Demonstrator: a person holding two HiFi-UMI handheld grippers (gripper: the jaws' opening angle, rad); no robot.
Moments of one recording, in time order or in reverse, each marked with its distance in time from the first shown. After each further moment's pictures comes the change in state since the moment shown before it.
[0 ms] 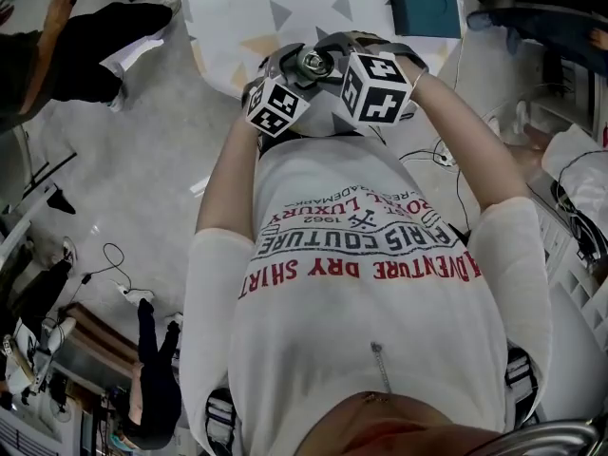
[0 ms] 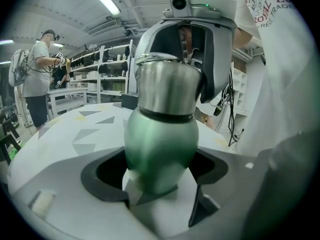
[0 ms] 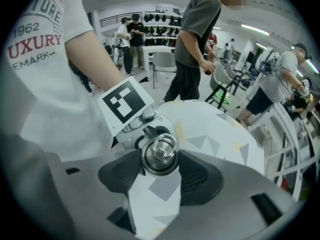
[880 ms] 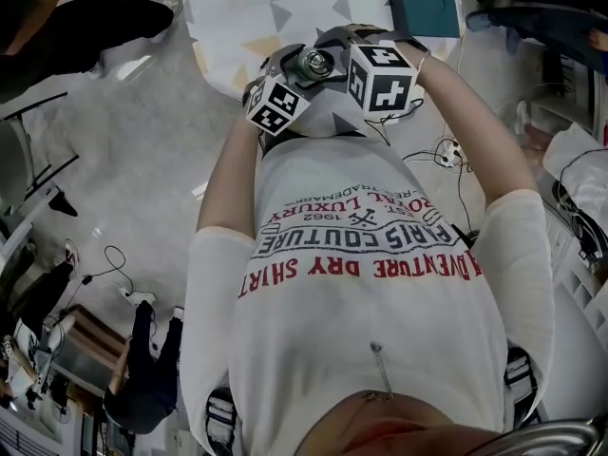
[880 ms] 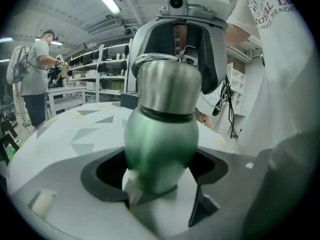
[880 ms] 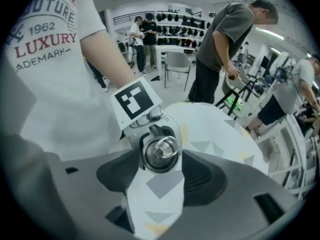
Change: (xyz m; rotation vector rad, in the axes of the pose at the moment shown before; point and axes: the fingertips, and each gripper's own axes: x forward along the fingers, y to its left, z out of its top) left arm -0.002 0.000 0.002 -0.004 0.007 -0.020; right arm -0.009 0.001 0.001 -0.109 0.003 0.084
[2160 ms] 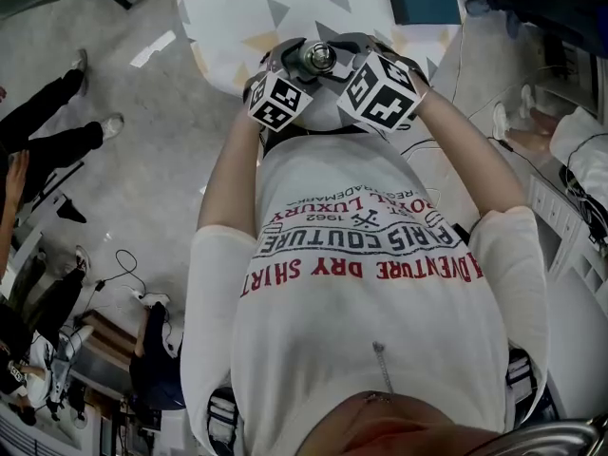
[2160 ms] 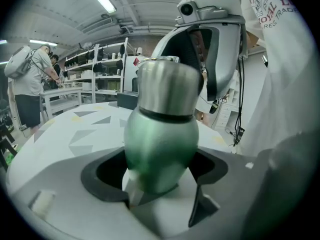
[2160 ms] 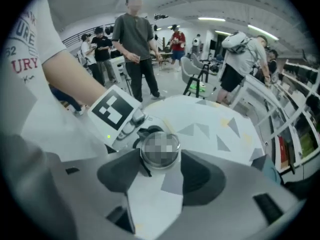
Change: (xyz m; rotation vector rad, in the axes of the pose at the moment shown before) left arm 0.000 -0.002 -0.001 0.037 0.013 -0.027; right arm 0.000 -0.004 -0.009 0.469 -0.068 -0.241
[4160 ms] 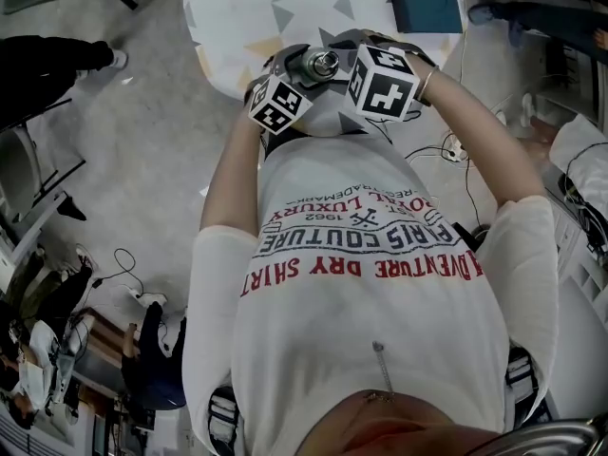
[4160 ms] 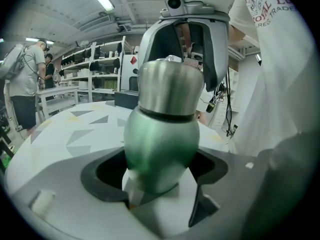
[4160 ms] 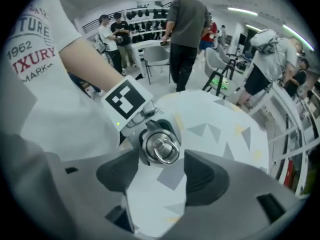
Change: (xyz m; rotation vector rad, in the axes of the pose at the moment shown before) left arm 0.000 -0.001 0.000 0.010 0.016 -0.039; right arm -0.005 0.001 -0.003 -0.208 0.142 0.174
